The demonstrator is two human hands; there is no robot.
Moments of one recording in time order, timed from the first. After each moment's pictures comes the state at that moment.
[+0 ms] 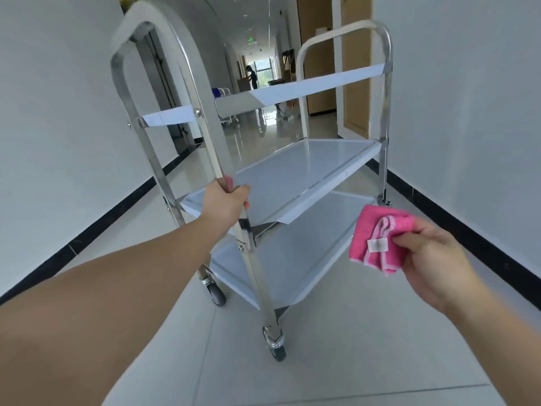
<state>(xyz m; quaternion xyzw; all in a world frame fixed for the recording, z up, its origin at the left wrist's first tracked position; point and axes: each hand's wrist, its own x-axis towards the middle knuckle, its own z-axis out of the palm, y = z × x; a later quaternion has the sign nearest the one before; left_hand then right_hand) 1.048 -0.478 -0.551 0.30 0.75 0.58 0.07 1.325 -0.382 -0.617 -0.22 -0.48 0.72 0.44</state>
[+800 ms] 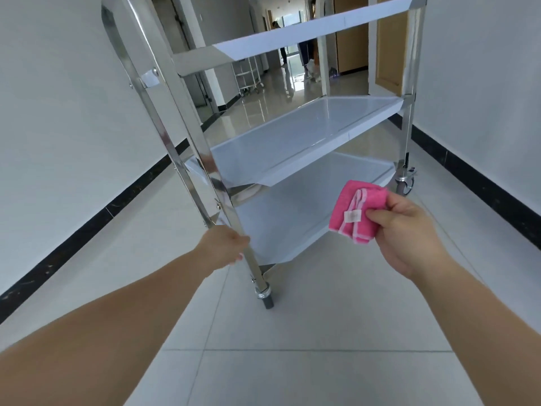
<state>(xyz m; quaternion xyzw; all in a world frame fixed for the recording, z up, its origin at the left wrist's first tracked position) 1.073 -0.541 -0.656 0.24 0.91 0.30 0.18 1.297 -0.361 -0.673 -0.18 -0.49 0.76 0.39</state>
